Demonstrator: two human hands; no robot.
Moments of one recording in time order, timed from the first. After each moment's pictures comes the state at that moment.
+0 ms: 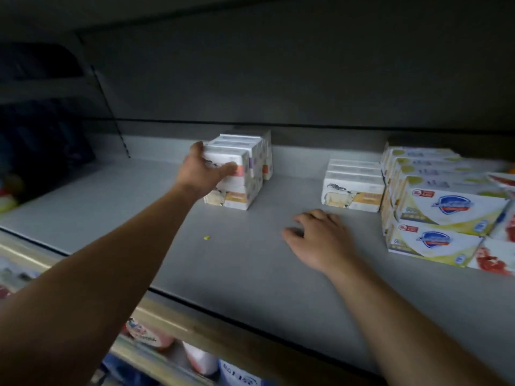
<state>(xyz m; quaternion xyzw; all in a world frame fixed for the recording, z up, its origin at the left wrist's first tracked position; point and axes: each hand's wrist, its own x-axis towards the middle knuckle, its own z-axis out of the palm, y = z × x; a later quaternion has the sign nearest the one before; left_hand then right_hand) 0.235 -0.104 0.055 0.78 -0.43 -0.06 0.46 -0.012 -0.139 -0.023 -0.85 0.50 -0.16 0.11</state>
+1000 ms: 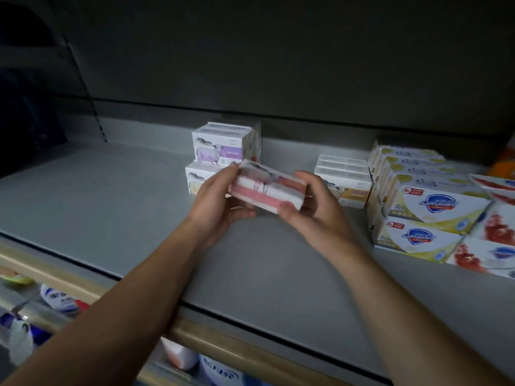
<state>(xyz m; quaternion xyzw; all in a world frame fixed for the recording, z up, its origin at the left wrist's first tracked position) 0.154 -0.076 0.008 0.46 -0.37 -0.42 0.69 -0.029 -0.131 0.002 -0.76 0.30 -0.43 0.39</state>
